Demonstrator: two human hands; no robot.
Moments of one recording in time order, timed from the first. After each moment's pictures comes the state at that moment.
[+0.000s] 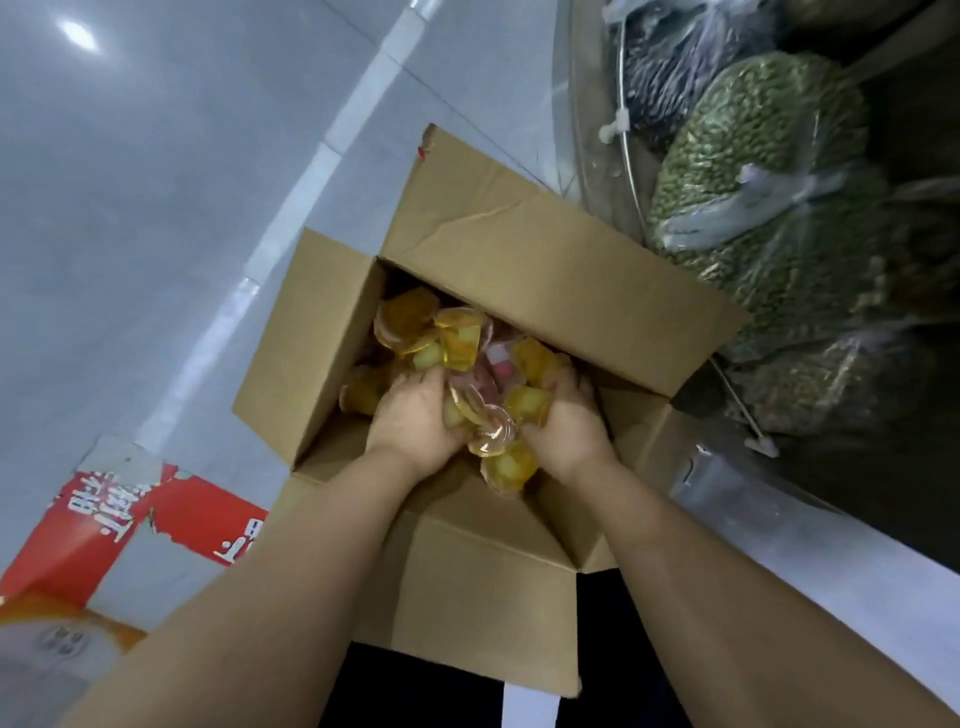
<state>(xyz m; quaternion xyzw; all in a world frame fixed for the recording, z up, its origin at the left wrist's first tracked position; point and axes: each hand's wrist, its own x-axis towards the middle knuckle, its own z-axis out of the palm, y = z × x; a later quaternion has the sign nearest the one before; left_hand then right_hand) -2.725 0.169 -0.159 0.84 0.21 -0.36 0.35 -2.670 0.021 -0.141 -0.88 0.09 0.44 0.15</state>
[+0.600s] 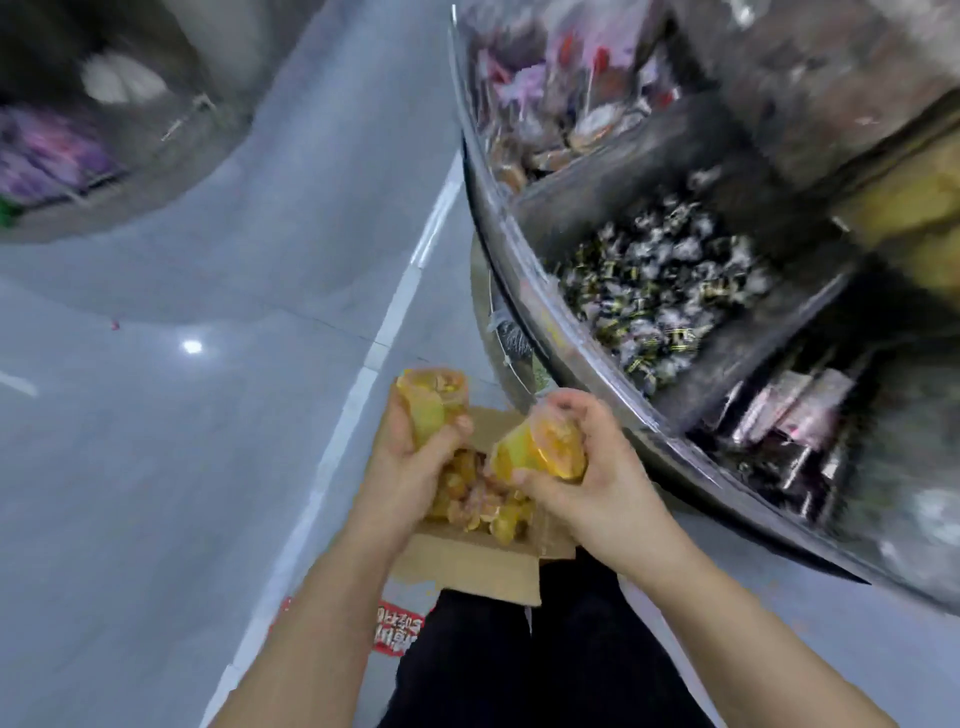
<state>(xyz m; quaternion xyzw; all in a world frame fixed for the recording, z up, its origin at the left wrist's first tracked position) -2.661 0.199 0.353 0.65 0.20 -0.06 0.73 -2.646 0.031 0.393 -0.79 0.02 0.25 0.56</state>
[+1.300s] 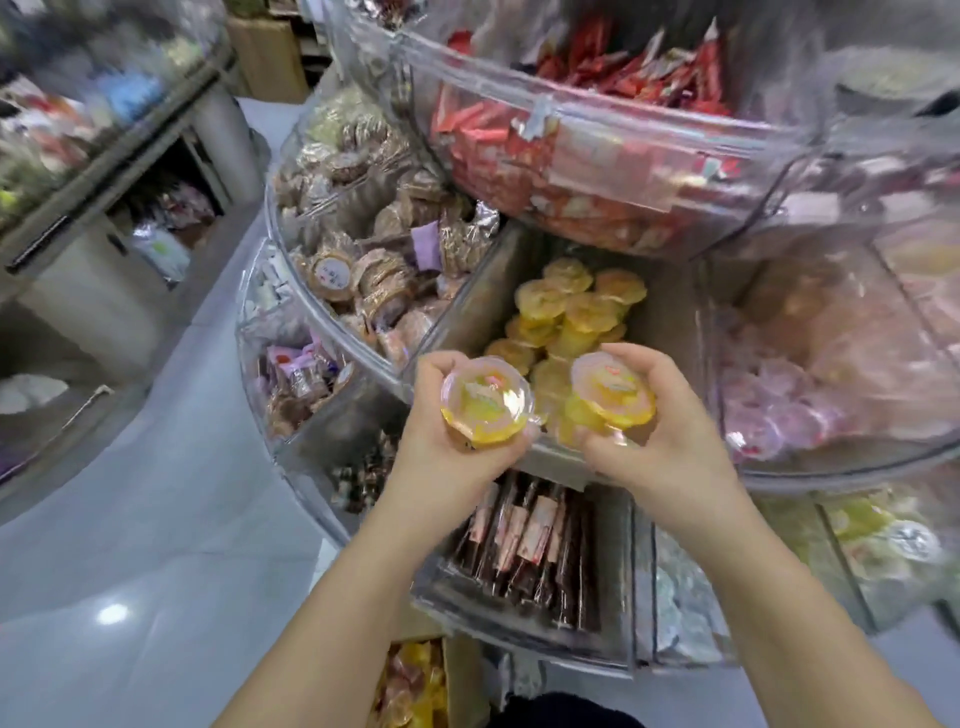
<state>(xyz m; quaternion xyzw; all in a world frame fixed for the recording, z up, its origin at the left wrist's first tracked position) -2.547 -0.044 0.554 0.71 -0.16 -0.02 0.69 -2.585 -0.215 0.594 -0.83 0.03 -0.08 0.55</state>
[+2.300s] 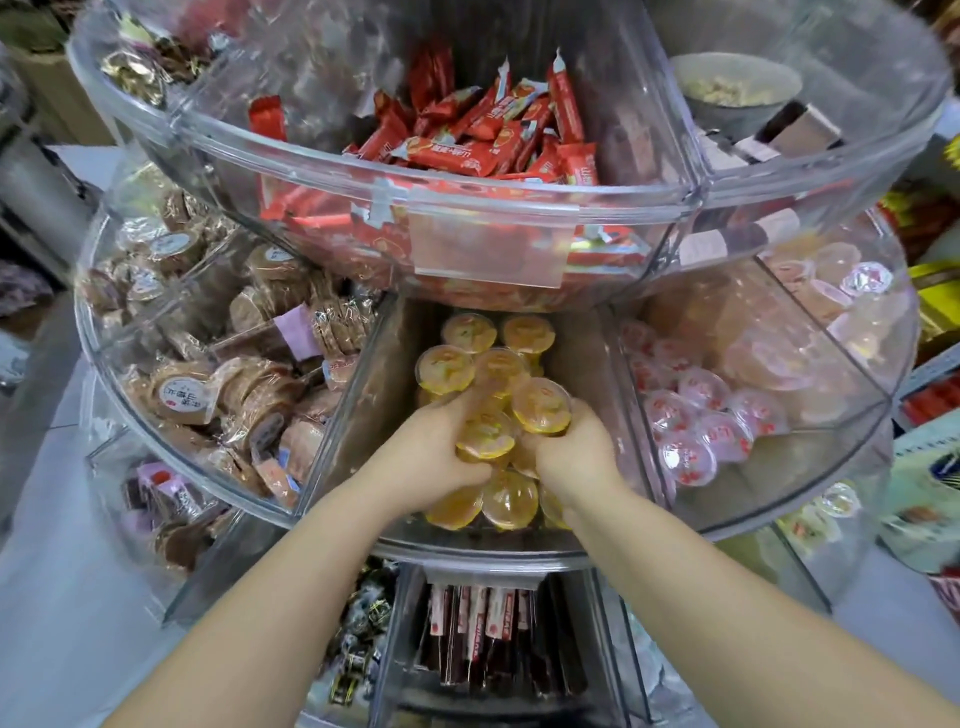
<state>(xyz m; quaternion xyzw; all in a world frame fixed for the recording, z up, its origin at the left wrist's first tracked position) -2.423 -0.105 0.542 0.85 -0.36 -0.19 0.33 -2.493 -0.234 0.541 -0.70 0.37 -0.07 0.61</state>
